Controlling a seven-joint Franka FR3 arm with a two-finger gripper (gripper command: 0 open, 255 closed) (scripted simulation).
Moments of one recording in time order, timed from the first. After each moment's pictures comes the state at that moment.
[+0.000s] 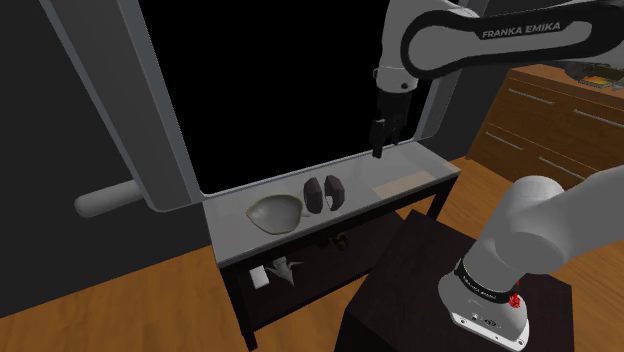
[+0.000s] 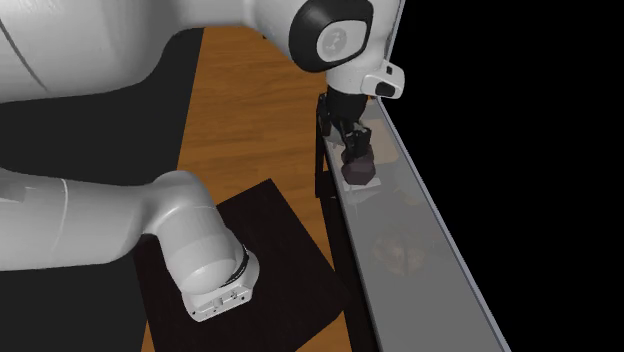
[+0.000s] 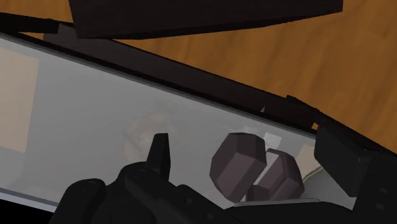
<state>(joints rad) -0.02 -0.64 0.00 -2.45 -0.01 1.73 0.04</state>
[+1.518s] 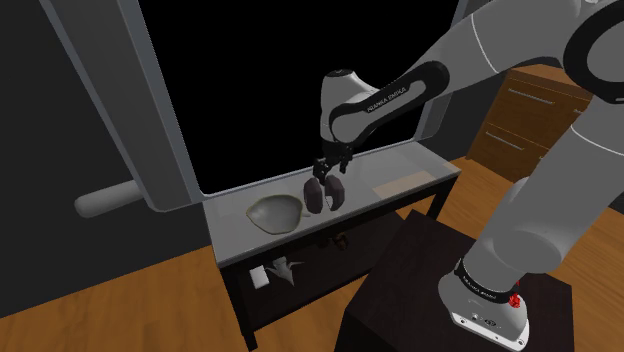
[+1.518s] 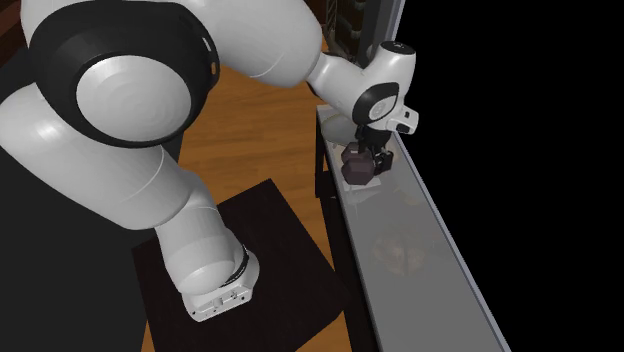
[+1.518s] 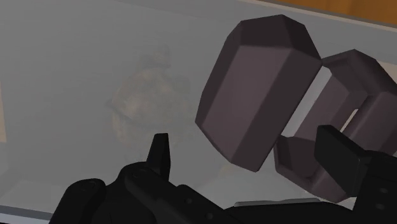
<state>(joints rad) -0.04 -0.07 0.07 -2.38 -0.06 2.30 0.26</state>
